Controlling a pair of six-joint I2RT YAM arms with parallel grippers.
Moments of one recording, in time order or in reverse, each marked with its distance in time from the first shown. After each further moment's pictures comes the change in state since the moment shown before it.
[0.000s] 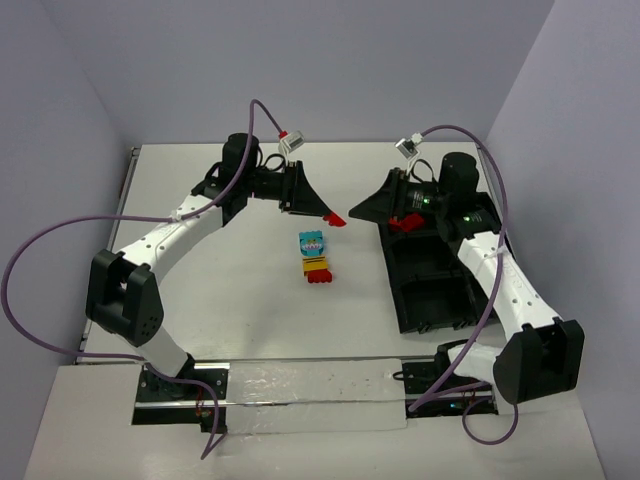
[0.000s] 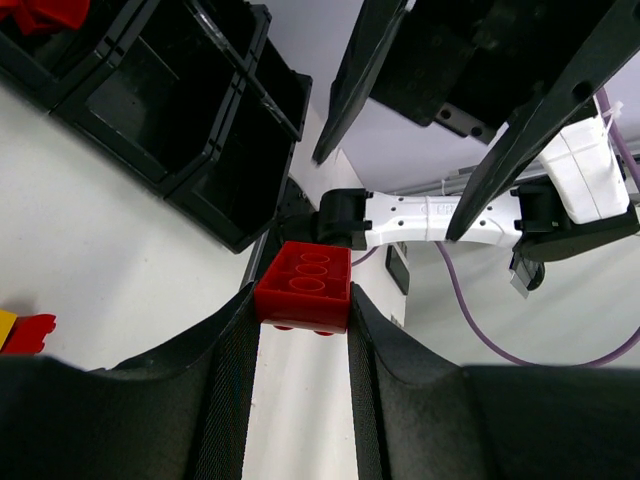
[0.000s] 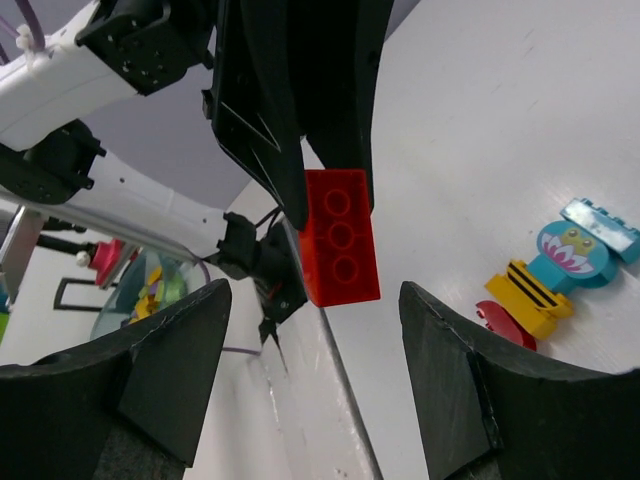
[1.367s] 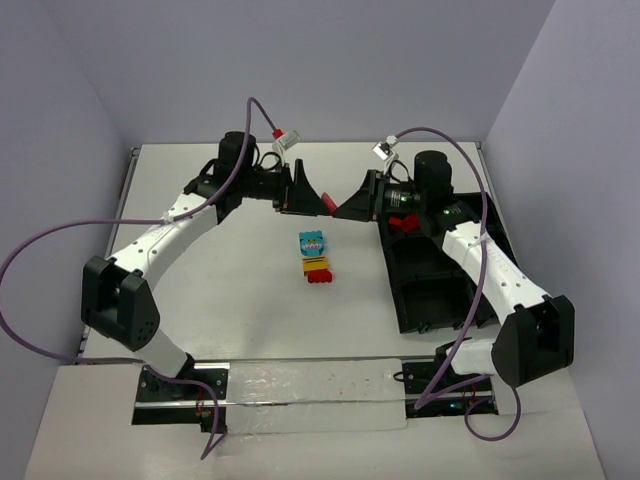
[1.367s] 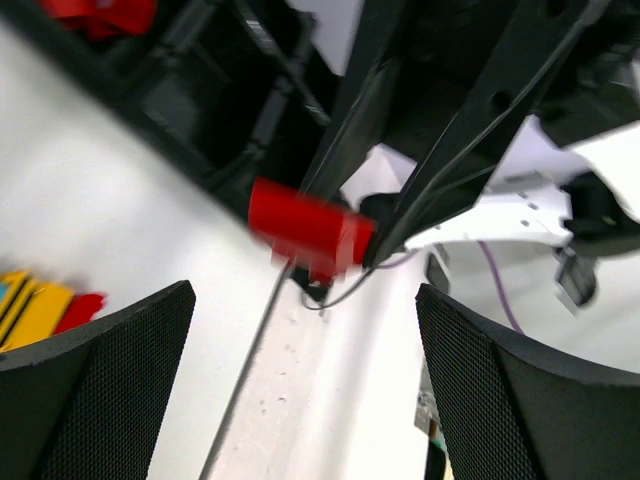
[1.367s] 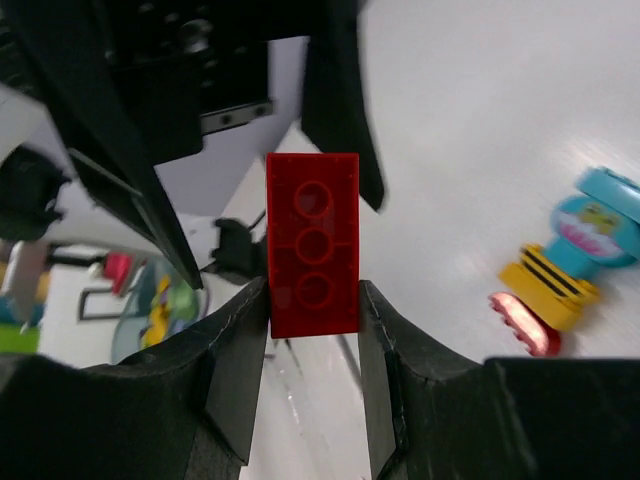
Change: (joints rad) left arm 0.009 -0.032 0.042 -0.158 -0.072 0.134; right arm 0.119 0.104 0.039 -0.033 0.116 0.042
